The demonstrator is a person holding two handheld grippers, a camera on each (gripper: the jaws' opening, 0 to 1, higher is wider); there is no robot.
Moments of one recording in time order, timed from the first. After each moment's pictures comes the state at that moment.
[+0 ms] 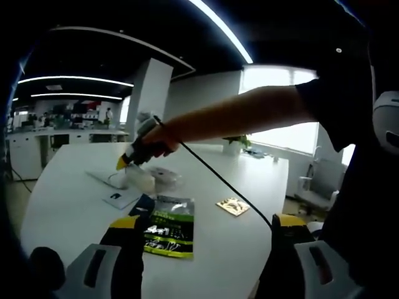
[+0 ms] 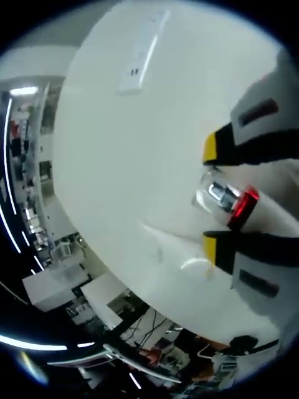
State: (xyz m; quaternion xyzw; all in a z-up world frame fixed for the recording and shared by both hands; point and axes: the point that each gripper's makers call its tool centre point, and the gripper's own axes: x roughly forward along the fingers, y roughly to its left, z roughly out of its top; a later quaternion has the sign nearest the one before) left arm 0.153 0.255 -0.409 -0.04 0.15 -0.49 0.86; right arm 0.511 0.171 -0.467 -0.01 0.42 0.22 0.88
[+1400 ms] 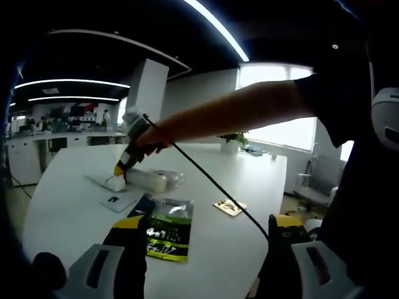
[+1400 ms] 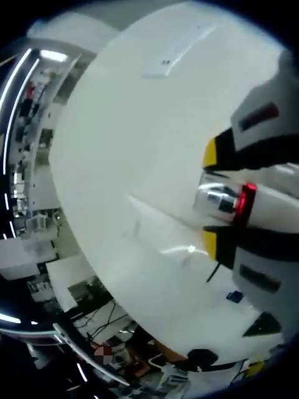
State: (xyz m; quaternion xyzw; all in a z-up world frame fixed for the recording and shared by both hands) left arm 0.148 0.250 -0.407 -0.03 0.14 -0.49 0.86; right arm 0.488 0.188 -0.473 -0.13 0.43 0.28 0.85
